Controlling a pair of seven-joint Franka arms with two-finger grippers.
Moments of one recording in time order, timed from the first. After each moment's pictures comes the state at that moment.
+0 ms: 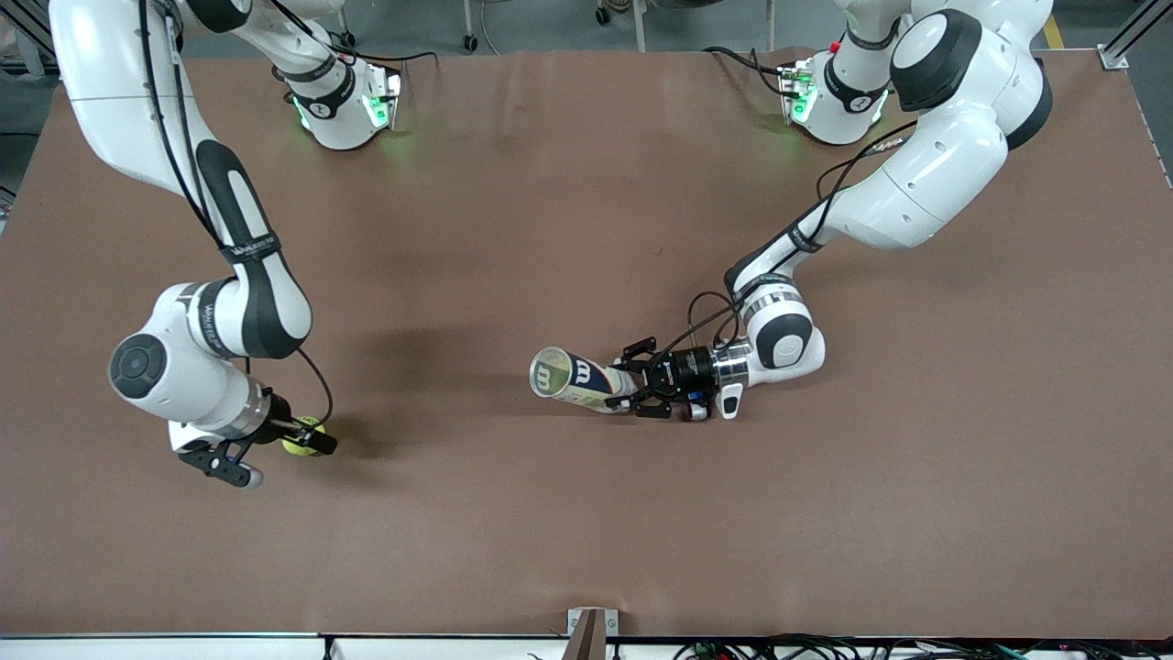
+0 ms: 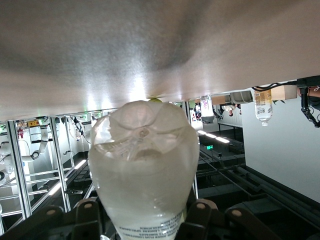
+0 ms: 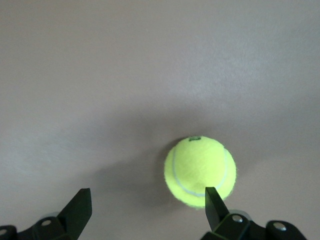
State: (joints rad) left arm 0.02 1.05 -0.57 -1.62 -1.73 2.25 -0.27; right arm 0.10 0.62 -0.04 -1.71 0.15 2.40 0.32
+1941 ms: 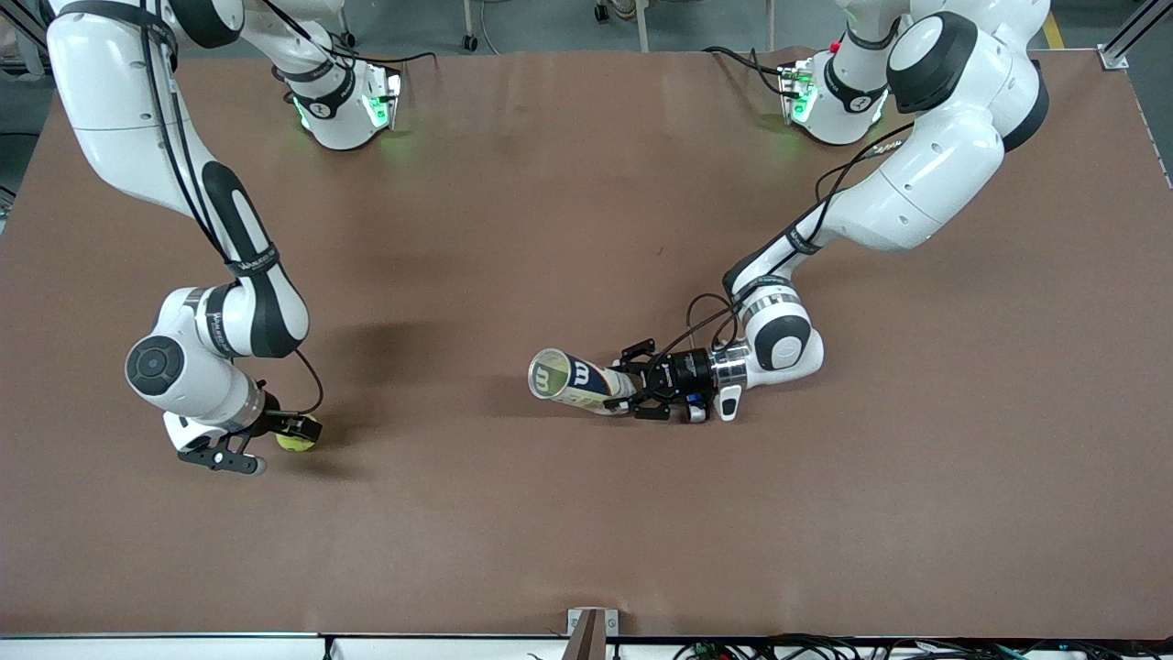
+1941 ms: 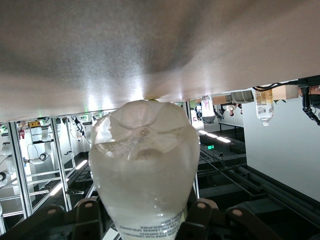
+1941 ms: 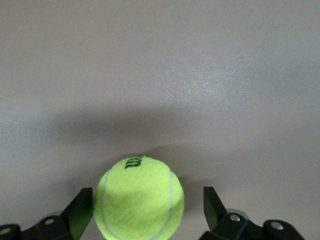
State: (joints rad) left arm 0.01 1.05 -0.56 -1.61 -1.73 2.25 -0.28; right arm 0.05 0.66 -0.04 -1.75 0.00 2.47 0.21
